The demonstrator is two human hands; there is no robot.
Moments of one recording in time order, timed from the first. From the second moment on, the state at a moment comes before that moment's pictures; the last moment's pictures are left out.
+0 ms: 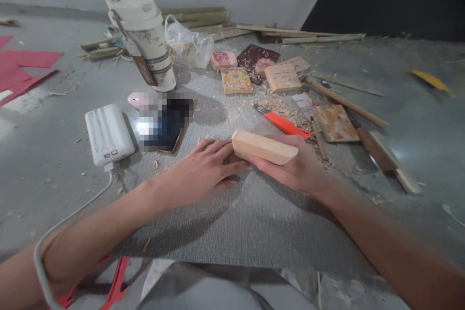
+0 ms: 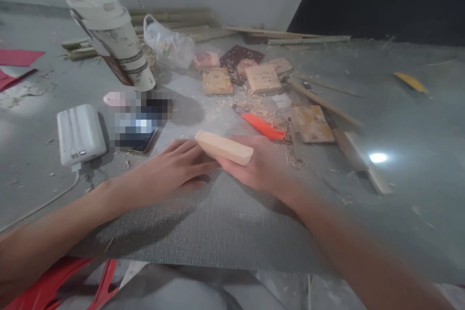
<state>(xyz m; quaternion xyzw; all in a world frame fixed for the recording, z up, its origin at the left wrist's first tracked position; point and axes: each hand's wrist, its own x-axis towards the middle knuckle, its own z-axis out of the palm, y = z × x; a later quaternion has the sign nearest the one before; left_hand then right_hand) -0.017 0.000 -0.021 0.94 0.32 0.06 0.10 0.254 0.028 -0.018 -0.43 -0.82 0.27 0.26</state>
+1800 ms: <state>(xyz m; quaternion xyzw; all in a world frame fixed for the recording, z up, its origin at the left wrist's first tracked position) -0.017 -0.002 -0.020 0.94 0.32 0.06 0.09 0.250 0.027 -0.014 -0.47 -0.81 0.26 0.24</state>
